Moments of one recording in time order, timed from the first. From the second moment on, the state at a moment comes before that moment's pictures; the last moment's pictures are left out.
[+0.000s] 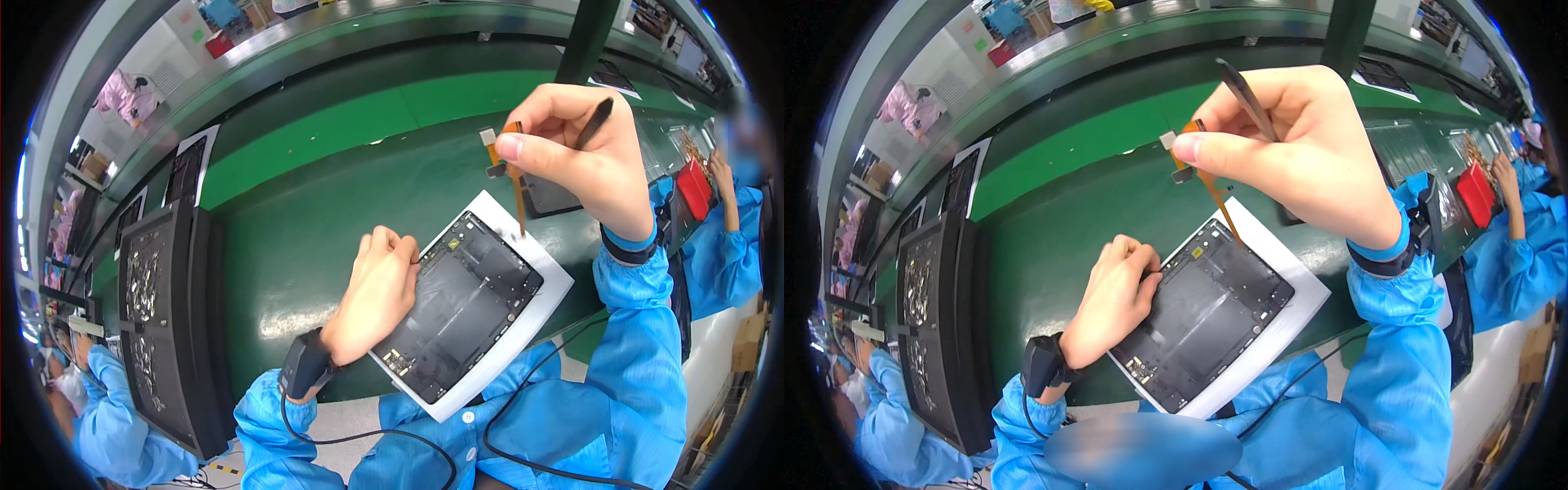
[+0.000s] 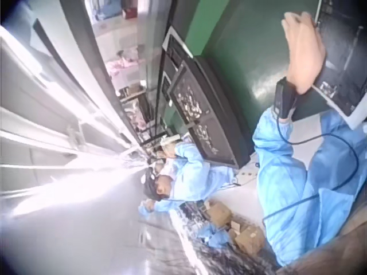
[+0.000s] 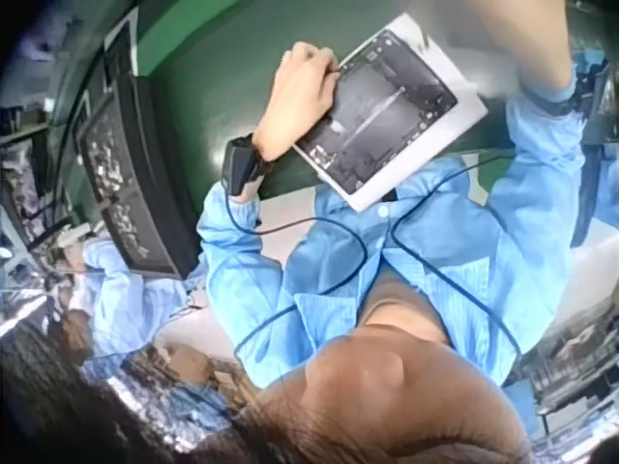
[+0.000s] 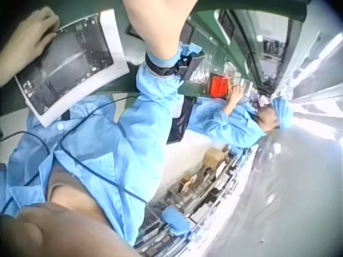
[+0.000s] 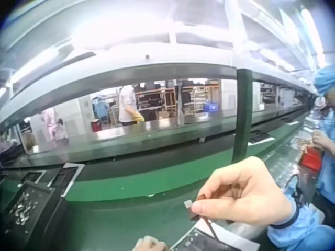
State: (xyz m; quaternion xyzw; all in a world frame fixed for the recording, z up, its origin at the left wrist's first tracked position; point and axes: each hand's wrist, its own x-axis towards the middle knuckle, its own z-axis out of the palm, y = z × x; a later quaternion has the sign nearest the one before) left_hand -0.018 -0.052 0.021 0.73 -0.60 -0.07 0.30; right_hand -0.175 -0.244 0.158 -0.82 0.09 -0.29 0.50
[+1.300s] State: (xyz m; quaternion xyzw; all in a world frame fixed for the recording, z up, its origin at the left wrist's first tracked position) left_hand 0.057 -0.055 -0.014 0.61 -0.68 0.00 0.40; right_hand -0.094 -0.205 0.026 -0.81 0.27 0.08 0.51
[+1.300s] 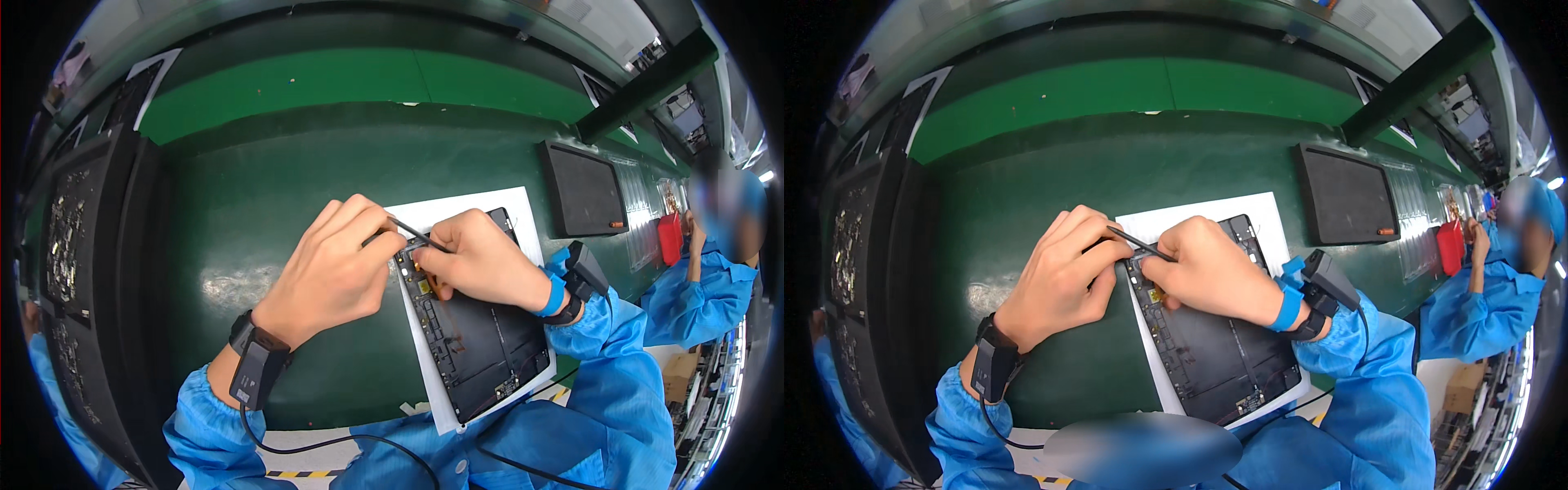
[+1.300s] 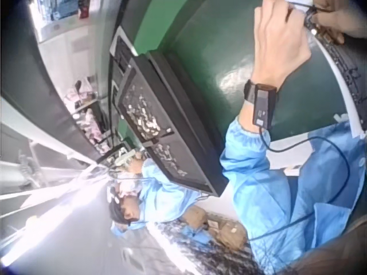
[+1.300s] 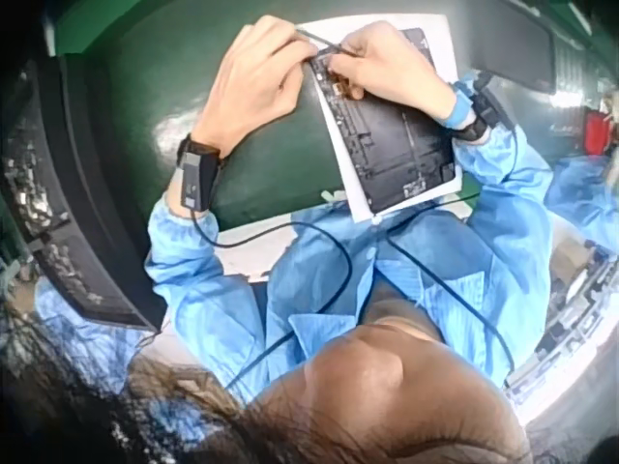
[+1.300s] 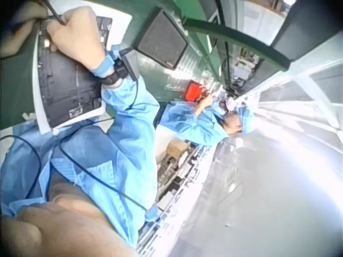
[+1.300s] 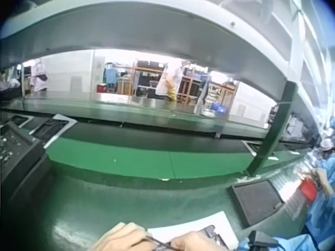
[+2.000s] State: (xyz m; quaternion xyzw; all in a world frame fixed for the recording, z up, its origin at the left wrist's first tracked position) left_hand 0.056 -0.053 -0.017 0.58 -0.71 0.02 0.40; right_hand -0.087 -0.220 0.045 -0.77 0.27 0.21 0.54
